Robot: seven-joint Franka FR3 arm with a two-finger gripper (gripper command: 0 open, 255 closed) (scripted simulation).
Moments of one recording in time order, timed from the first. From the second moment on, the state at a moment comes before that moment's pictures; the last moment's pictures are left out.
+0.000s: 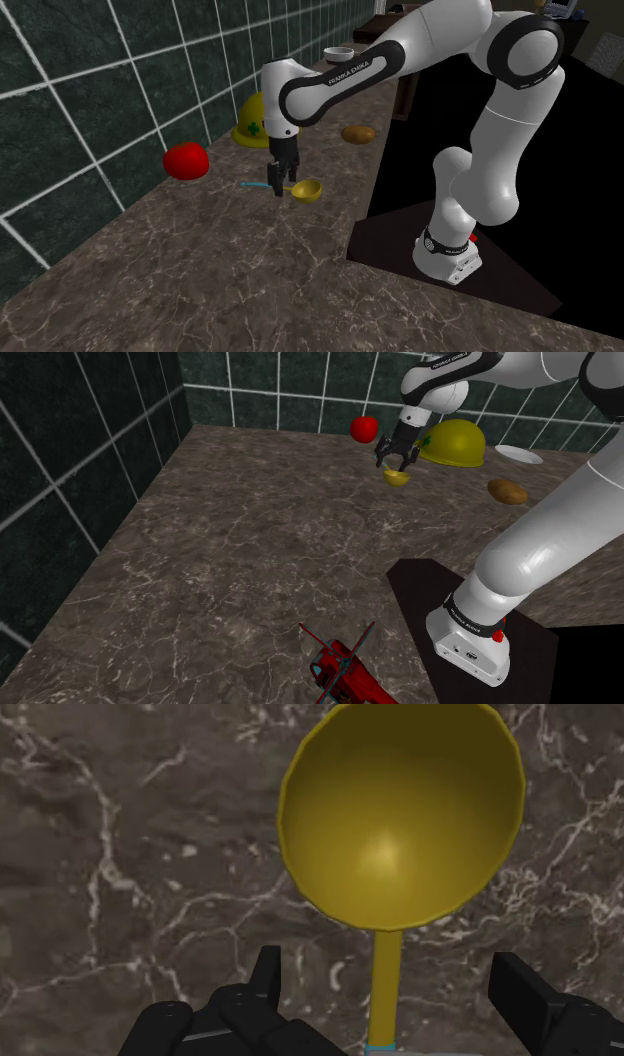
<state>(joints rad) -0.23 -0.14 -0.30 -2.22 0.15 2.04 0.10</state>
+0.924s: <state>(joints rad) -0.23 -0.13 -0.30 -2.24 0.16 2.07 0.10</state>
